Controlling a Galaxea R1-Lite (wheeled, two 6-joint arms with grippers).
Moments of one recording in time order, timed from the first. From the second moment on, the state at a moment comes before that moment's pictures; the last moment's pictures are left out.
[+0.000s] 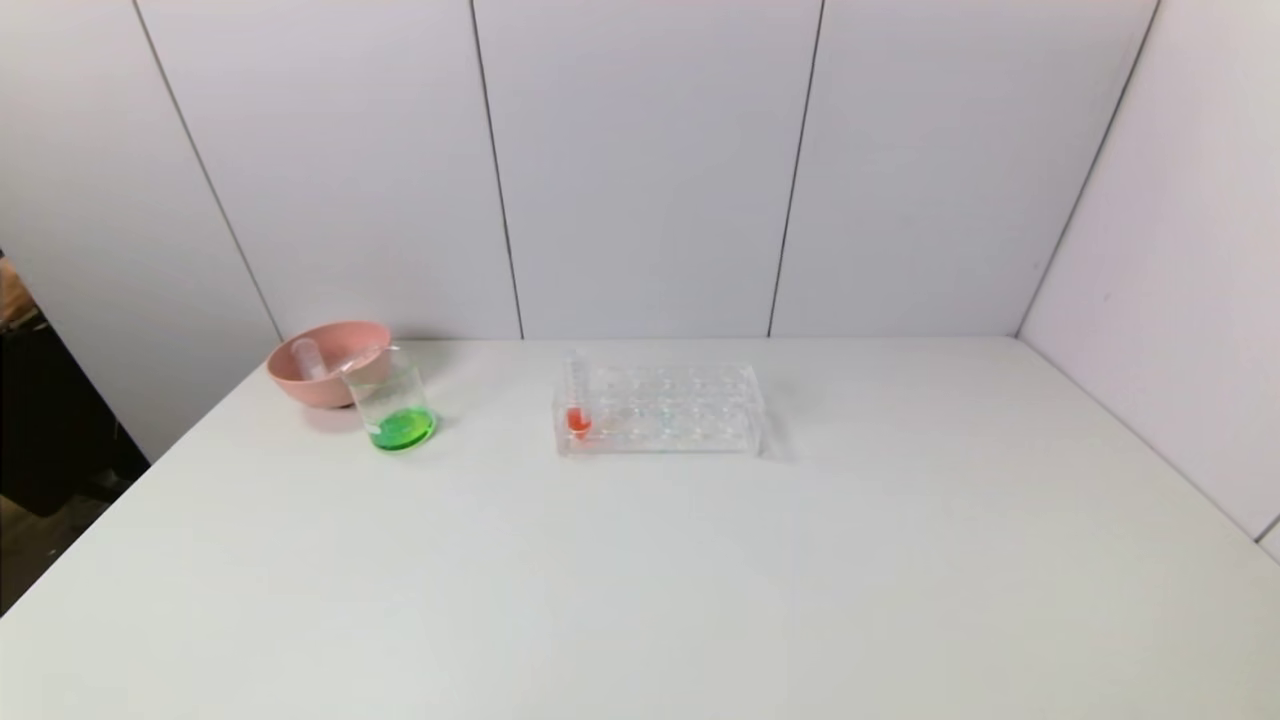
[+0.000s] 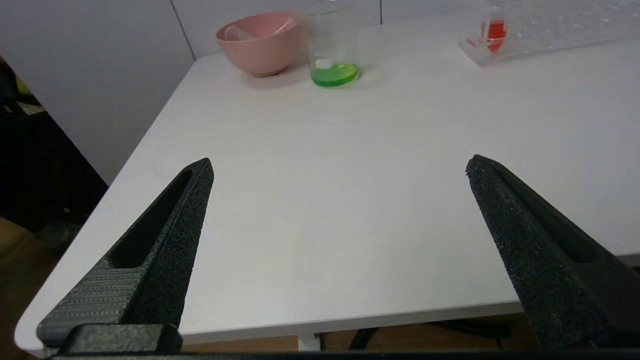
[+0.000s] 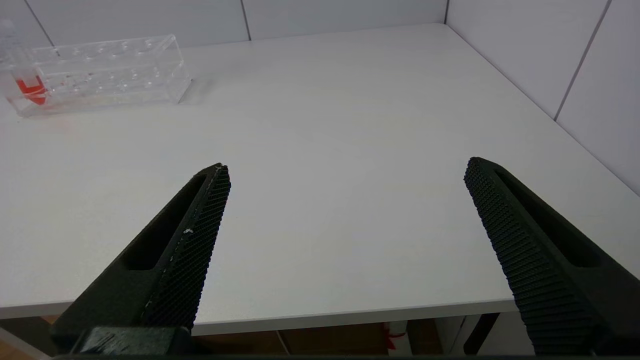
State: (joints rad) left arm 0.00 0.00 -0.02 -0.02 -0.02 0.11; right arm 0.00 0.00 0.00 0.00 -0.04 0.09
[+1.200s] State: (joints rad) left arm 0.00 0.00 0.00 -0.01 0.03 -0.08; right arm 0.00 0.00 0.00 0.00 -0.04 0.10
